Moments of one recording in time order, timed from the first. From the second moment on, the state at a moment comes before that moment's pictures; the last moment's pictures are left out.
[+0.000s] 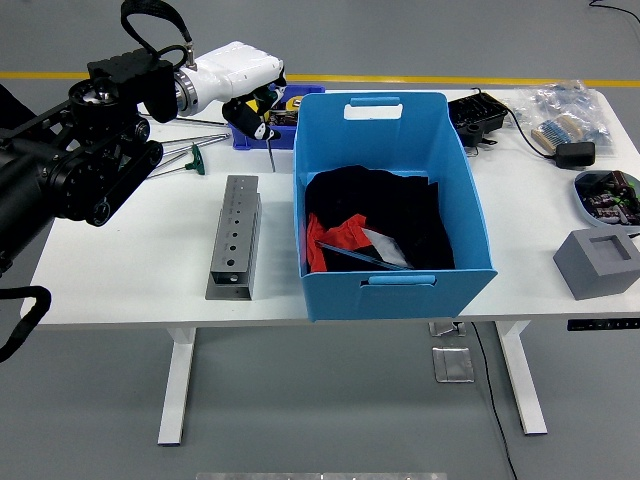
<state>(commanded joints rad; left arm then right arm) -1.11 0.19 -0.77 -0.75 2.11 -0.11 -0.28 0.14 -0.19 0.67 0.18 -0.87 -0.09 -0.10</state>
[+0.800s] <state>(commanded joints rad) -1.14 0.03 -0.52 -0.80 1.97 -0.09 -0.28 0.16 -0.20 0.63 0.18 -0.83 -0.10 -0.09</state>
